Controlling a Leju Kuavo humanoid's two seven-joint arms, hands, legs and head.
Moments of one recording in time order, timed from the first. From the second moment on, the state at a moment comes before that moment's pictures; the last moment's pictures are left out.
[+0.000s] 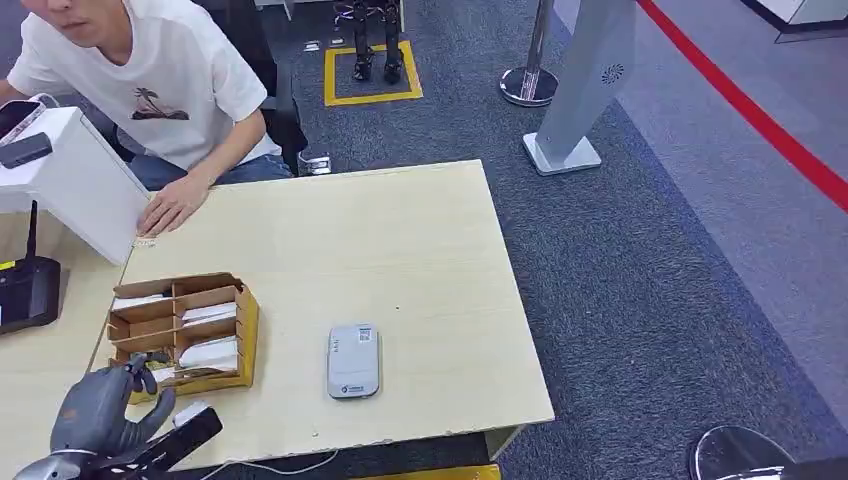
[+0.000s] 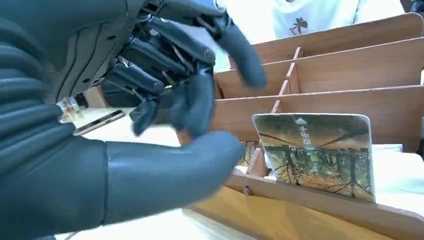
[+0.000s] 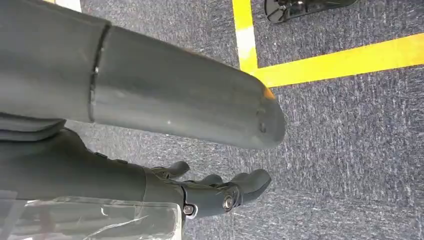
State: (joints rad) left arm 0.24 0.40 -0.08 -1.84 -0.93 -0.09 0.16; right arm -0.08 0.15 -1.09 -0.24 1.24 -0.21 -0.06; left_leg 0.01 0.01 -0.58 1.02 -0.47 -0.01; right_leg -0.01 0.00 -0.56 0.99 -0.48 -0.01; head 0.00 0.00
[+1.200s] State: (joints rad) left arm 0.18 0.43 -0.08 -1.84 -0.88 -0.22 0.15; right arm -0.08 0.15 -1.09 -0.24 1.26 -0.20 -0.06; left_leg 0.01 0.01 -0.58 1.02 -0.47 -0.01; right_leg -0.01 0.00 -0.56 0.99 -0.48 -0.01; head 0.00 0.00
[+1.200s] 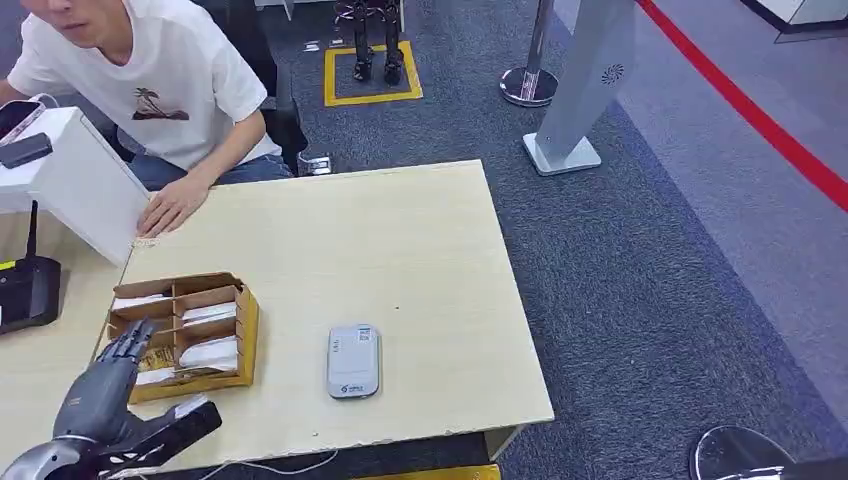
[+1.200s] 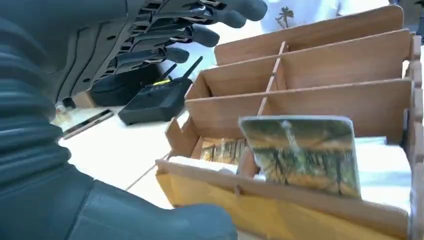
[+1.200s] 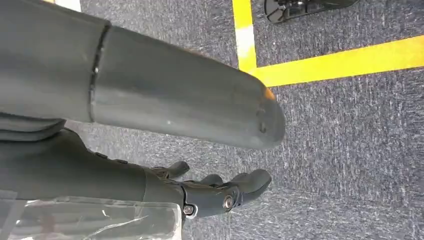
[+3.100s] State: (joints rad) left arm -0.02 0.47 -0.25 -1.72 -0.79 -0.27 0.15; right arm -0.09 0.15 -1.09 -0.24 1.27 -0.19 -0.06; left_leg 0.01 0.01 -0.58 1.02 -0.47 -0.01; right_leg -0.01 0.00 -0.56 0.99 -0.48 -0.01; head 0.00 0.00
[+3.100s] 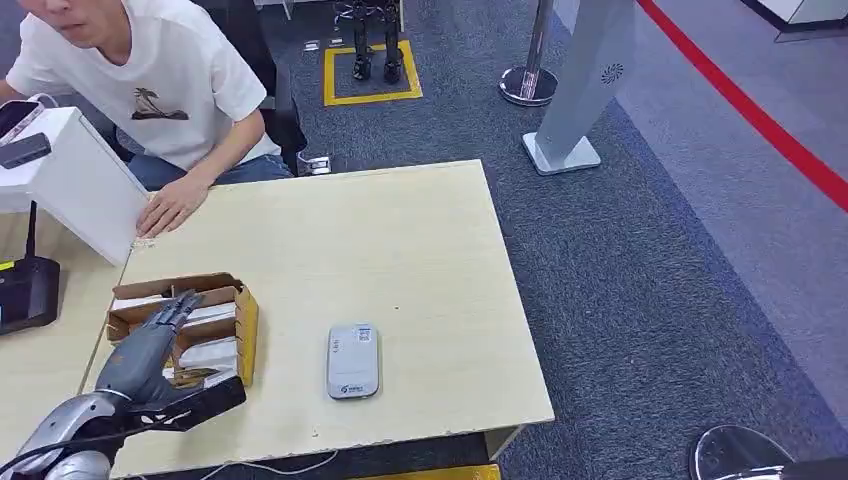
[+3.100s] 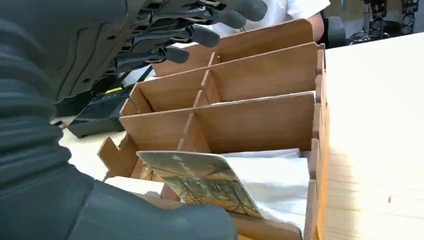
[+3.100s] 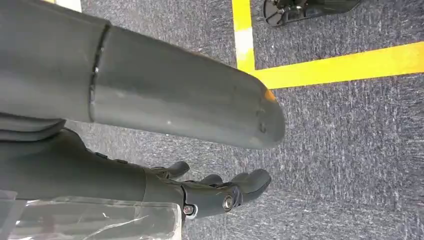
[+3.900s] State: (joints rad) left arm 0.02 0.52 -0.26 -1.73 -0.75 -0.28 0.19; right arm -0.09 0.15 -1.09 -0.24 1.27 -0.19 -0.06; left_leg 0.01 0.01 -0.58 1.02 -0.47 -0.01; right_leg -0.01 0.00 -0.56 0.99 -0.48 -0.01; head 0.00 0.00
